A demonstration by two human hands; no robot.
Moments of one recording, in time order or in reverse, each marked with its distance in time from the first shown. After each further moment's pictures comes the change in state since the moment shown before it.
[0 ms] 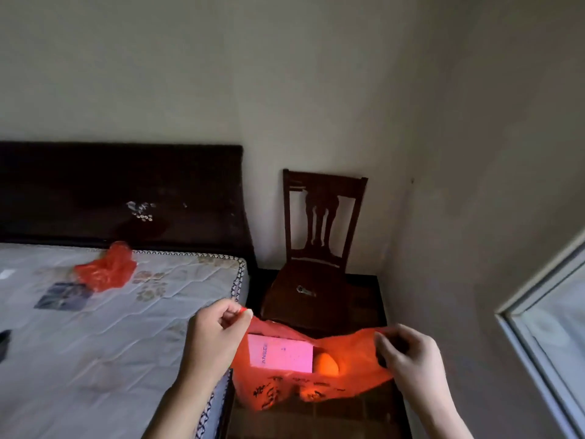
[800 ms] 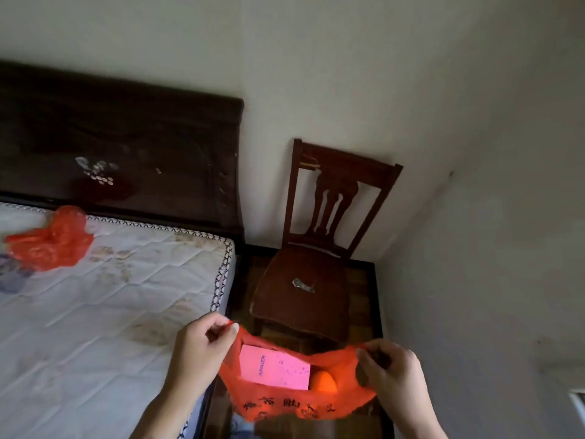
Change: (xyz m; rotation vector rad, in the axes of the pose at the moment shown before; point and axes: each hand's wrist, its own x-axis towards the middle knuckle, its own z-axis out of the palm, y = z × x) left_hand 0.182 -0.159 0.046 -0.025 -0.139 -0.207; right_hand 0.157 0.006 0.143 -0.150 -0.150 0.167
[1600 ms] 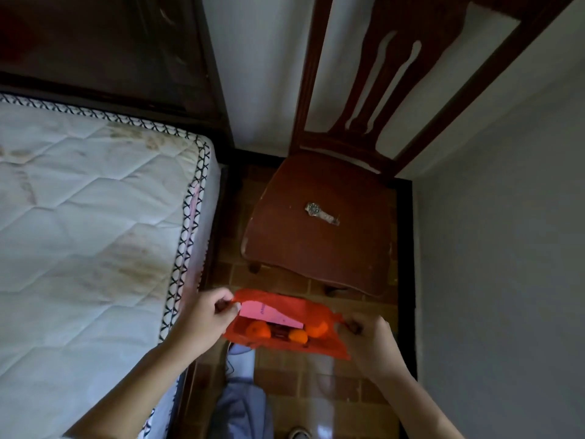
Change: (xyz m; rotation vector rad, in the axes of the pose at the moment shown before) left_hand 0.148 -0.310 0.171 0.253 -0.395 -0.187; right_hand 0.172 0.248 0.251 -0.163 -0.342 0.216
